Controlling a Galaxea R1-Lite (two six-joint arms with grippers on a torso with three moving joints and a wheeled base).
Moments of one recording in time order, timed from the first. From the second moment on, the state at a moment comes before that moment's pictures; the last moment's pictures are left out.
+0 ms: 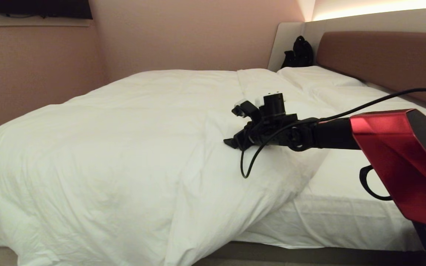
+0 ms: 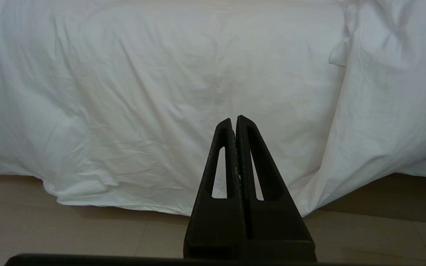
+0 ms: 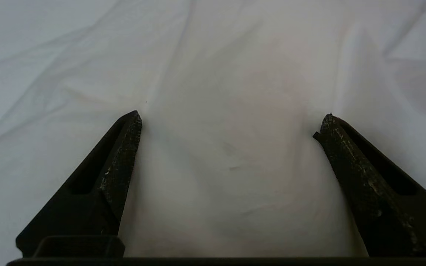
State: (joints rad) left arm 0.00 0.00 0.00 0.00 0.02 -0.04; right arm 0.46 2.34 -1.91 -0.03 0.04 -0.30
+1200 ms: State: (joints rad) left arm 0.00 0.00 0.00 0.00 0.02 -0.03; right arm 0.41 2.53 -1.91 -0.07 0.03 -0.29
